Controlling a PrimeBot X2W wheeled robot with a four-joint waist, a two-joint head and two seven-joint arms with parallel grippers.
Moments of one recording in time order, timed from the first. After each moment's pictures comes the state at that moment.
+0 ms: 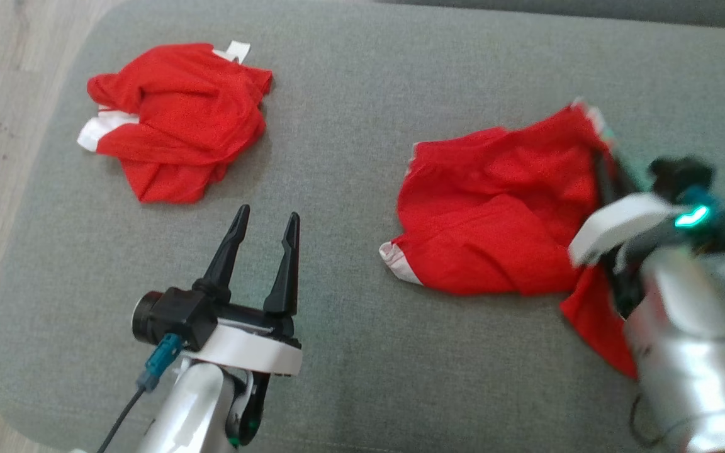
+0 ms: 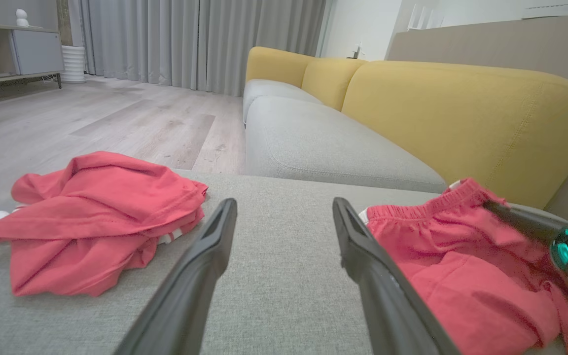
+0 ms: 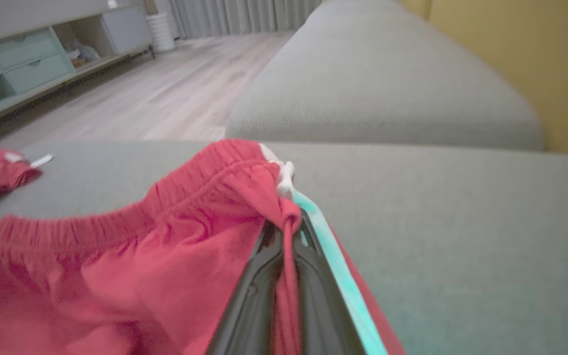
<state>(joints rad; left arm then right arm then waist) -0.24 0.06 -0.35 0.28 -0.31 -0.07 -0.25 -0.59 -0.07 -0.03 0.85 0.04 0.13 -0.18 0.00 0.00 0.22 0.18</state>
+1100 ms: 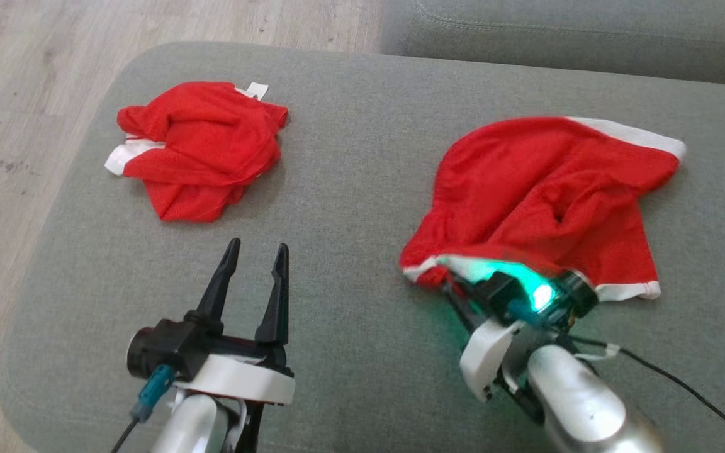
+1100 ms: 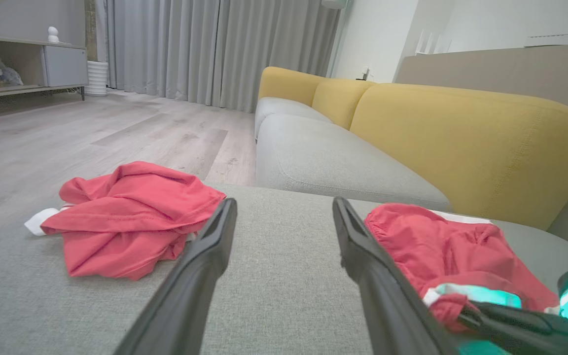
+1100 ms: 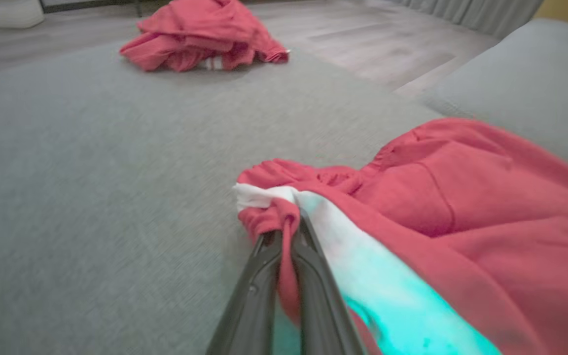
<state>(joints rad) -0.15 0.05 -0.31 0.26 -0.30 -0.08 -0.25 -0.39 -0.07 0.50 0.71 -0.04 0.13 -0.14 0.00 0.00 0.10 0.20</state>
